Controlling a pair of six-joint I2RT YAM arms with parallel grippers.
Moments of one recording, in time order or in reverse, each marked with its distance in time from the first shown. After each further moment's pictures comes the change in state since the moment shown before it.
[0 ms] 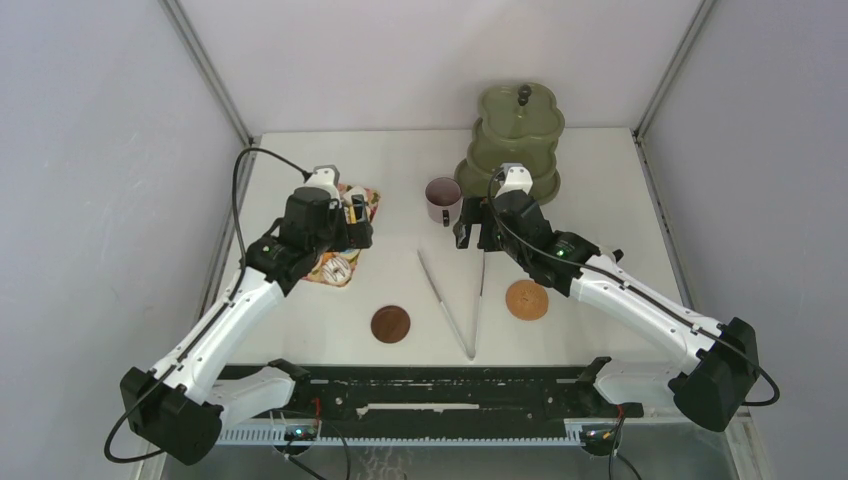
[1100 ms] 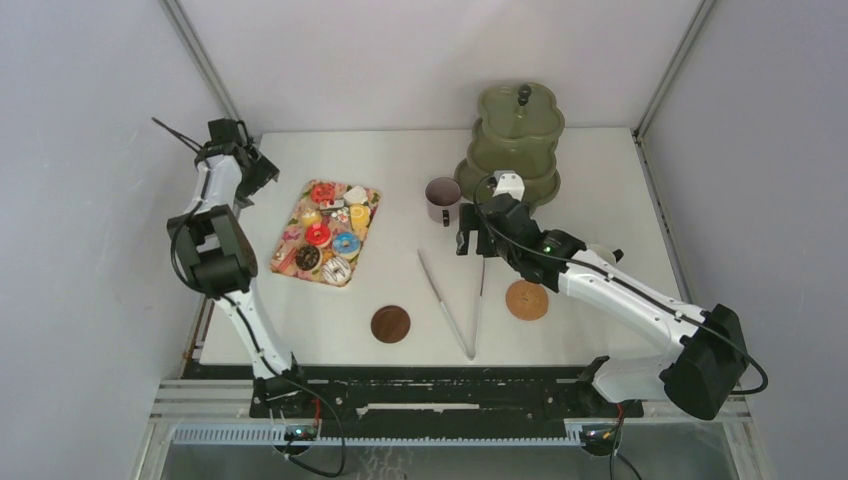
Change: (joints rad) left arm 0.719 0.959 0.752 -0.133 0.089 -0.194; right arm 0.008 0.059 0.000 -0.062 0.051 -0.006
